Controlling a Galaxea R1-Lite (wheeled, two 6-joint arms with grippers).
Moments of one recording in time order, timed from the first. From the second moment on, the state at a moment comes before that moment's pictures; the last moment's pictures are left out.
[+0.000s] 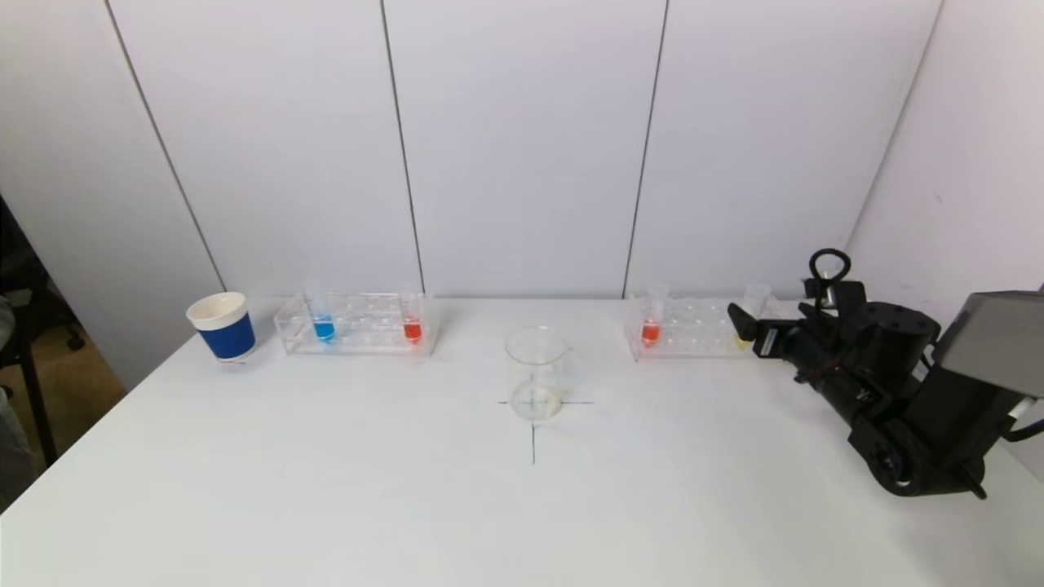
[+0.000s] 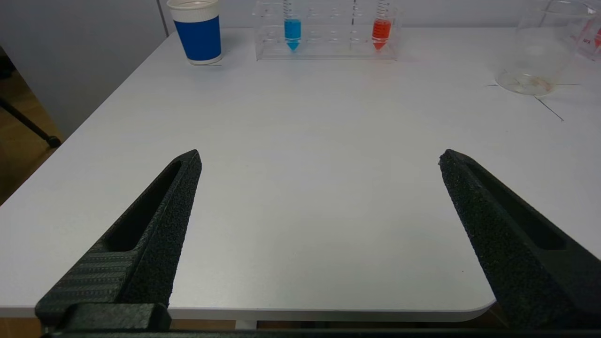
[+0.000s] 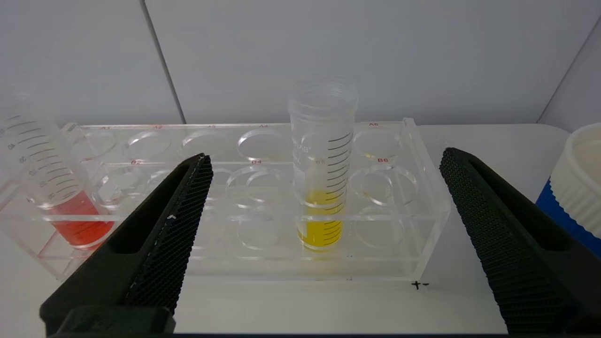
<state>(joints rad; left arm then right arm) -0.01 0.00 -0.01 0.03 0.00 -0.02 0.02 2.29 -0.71 -1.52 -0.03 0.04</state>
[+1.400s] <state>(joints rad) -0.01 0.00 -0.01 0.03 0.00 -0.02 0.02 2.40 -0.88 -1.52 -0.04 0.03</state>
